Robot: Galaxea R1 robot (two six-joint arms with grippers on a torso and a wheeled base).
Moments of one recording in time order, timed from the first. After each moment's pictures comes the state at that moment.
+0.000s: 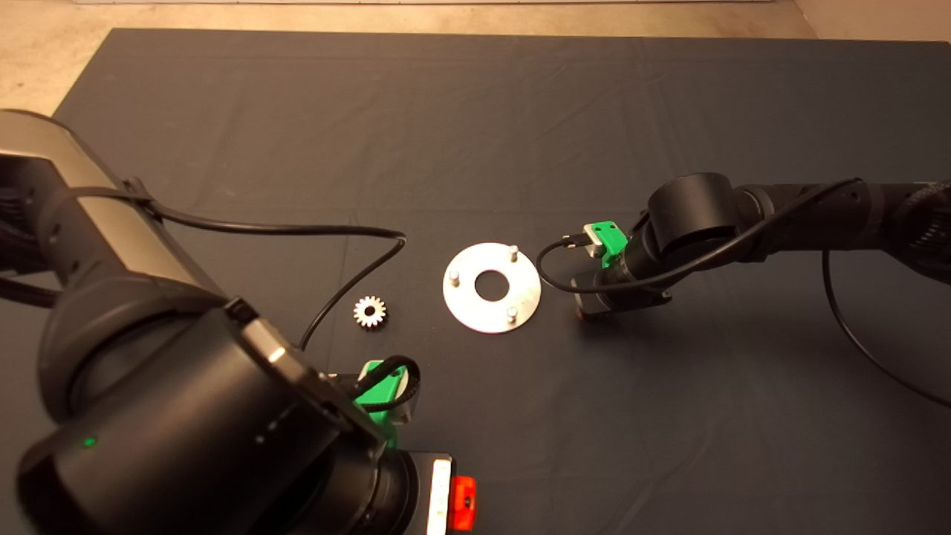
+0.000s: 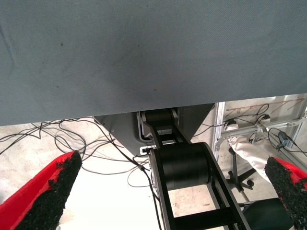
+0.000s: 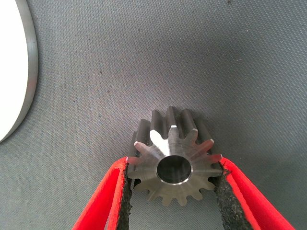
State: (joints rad) left arm -0.44 2.68 -0.35 0.24 1.53 -2.27; right arm 0.23 2.57 -1.02 -0.52 -1.53 1.42
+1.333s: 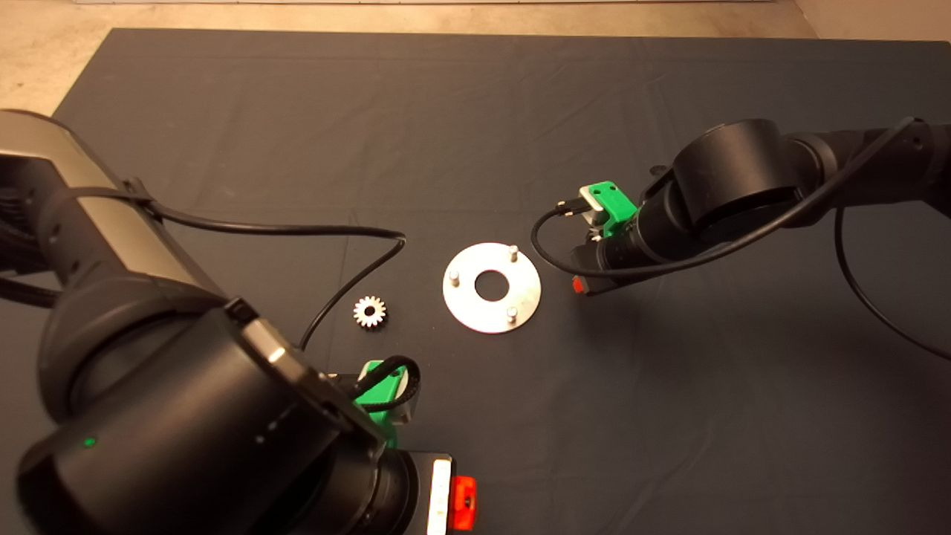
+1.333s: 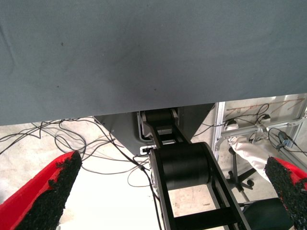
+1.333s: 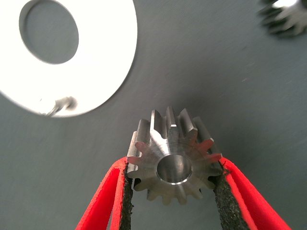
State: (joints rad) left arm -0.44 2.68 -0.35 0.24 1.53 -2.27; right arm 0.38 2.59 -0.89 -0.44 -1.53 1.42
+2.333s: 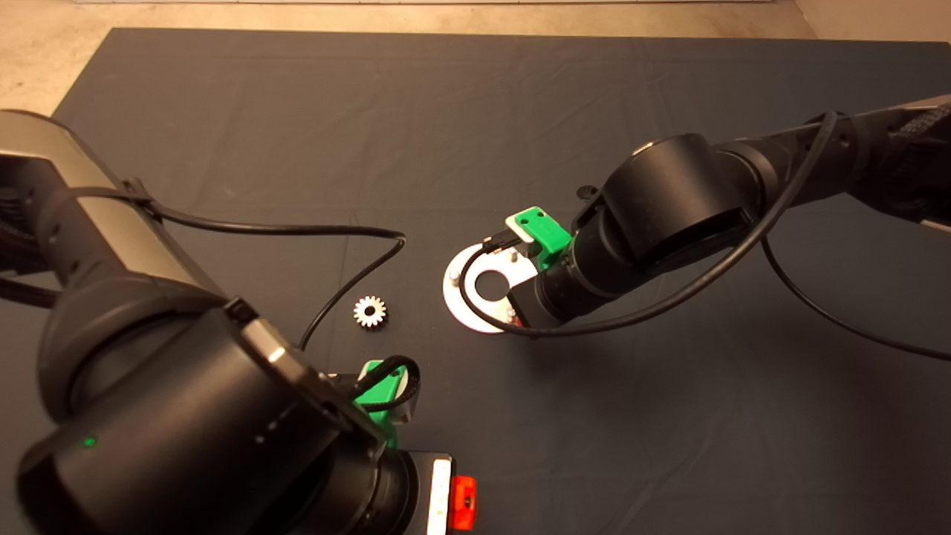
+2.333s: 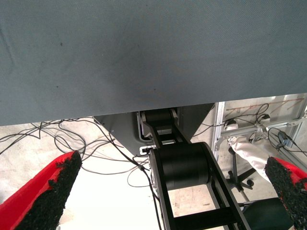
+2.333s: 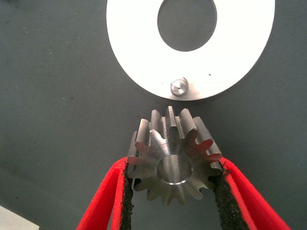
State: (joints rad) left arm -0.44 2.68 -0.35 0.24 1.53 -2.27; right arm 0.40 2.78 -0.88 -0.40 -1.53 1.42
